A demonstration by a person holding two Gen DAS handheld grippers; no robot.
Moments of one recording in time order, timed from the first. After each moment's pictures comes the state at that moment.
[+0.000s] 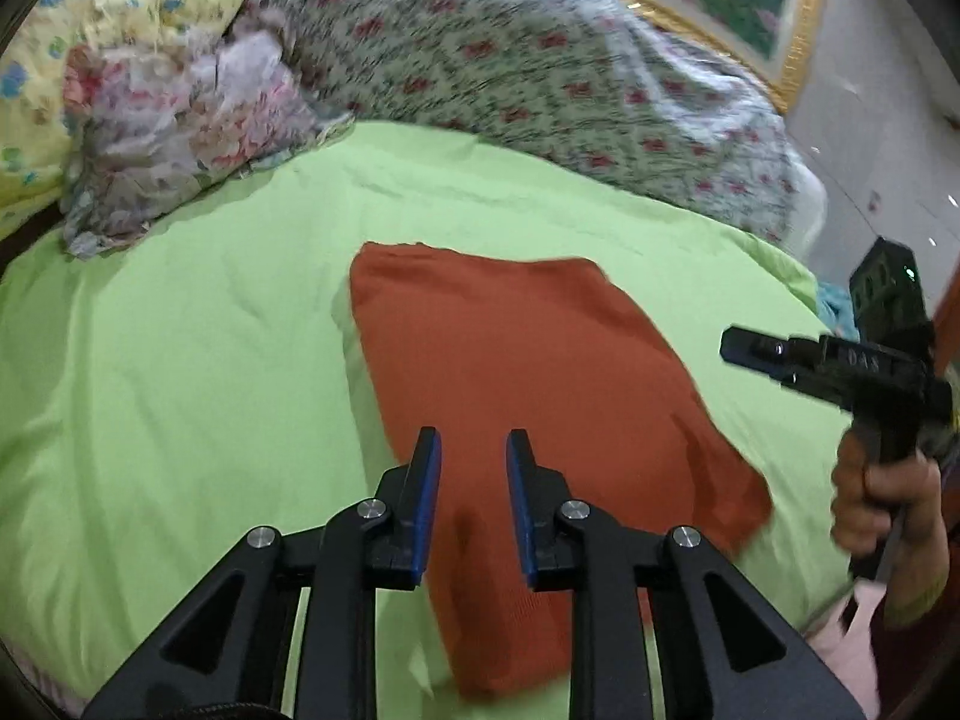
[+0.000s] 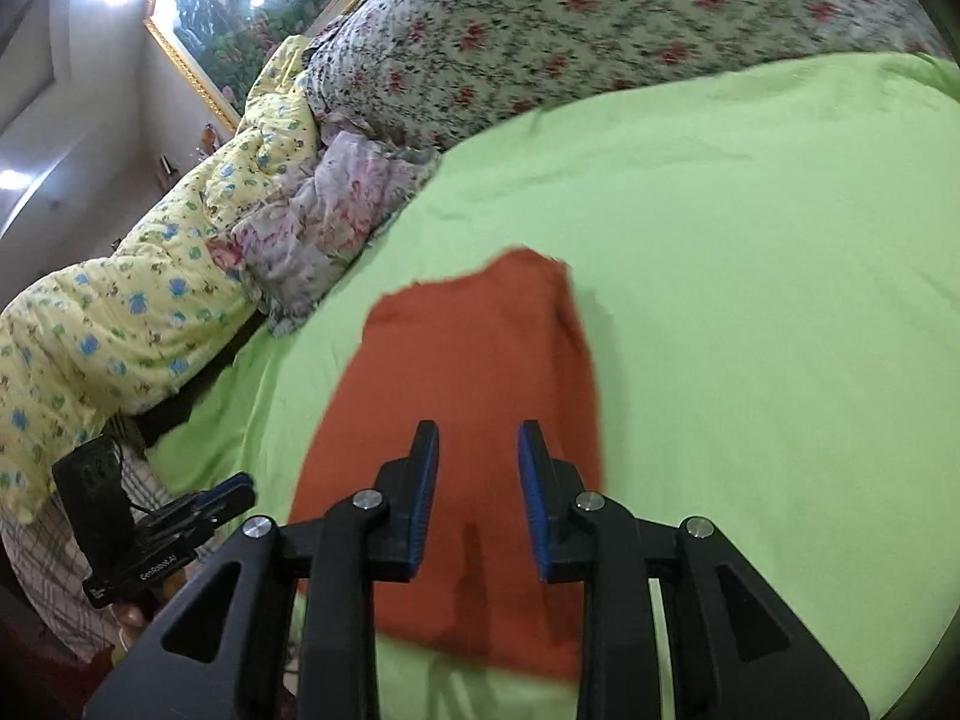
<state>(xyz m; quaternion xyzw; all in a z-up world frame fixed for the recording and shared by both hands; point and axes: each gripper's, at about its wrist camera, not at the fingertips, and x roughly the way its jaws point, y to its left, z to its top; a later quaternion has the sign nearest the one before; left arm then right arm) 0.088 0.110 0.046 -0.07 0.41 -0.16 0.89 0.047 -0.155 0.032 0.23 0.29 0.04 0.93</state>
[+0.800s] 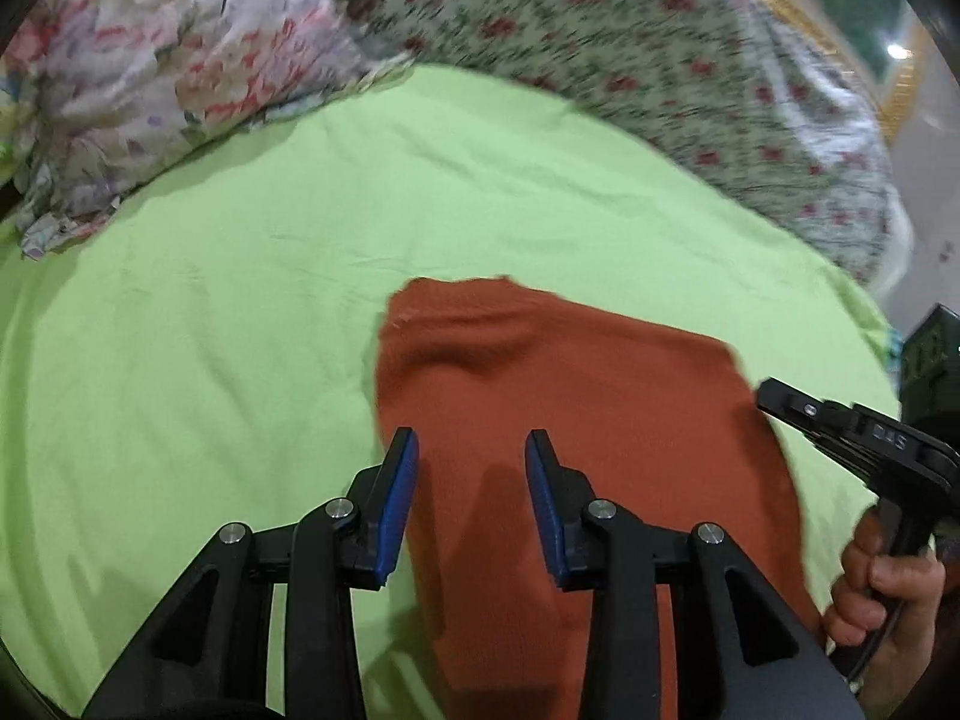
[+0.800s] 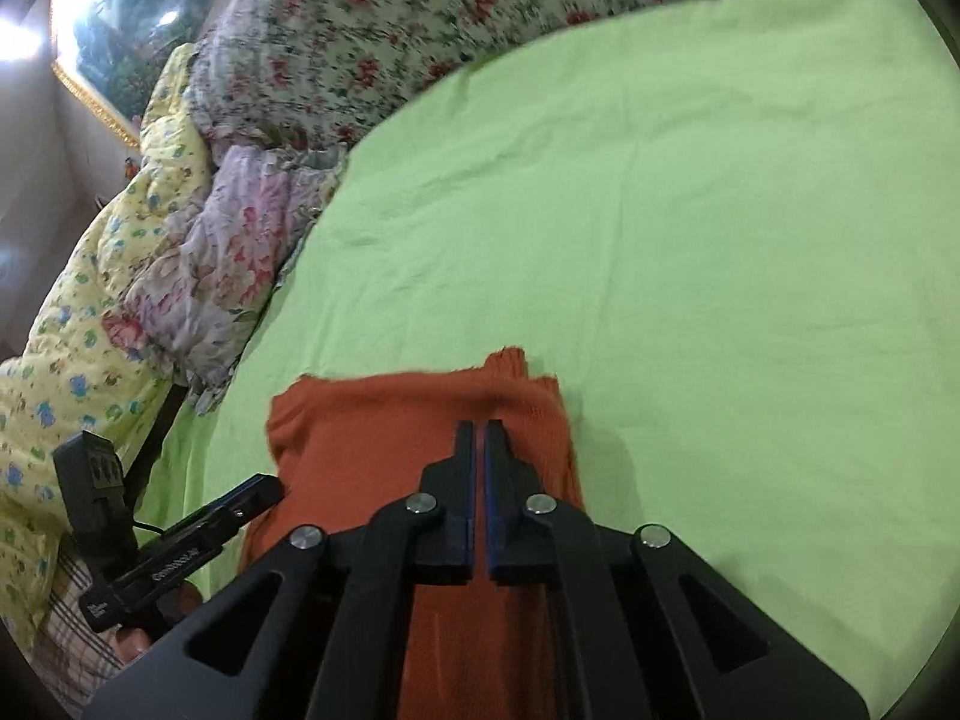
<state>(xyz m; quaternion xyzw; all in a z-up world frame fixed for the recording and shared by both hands) 0.202 0.118 0.015 -0.09 0.46 -0.10 0.88 0.180 -0.198 0.005 0.28 0.32 -0.01 0.90</state>
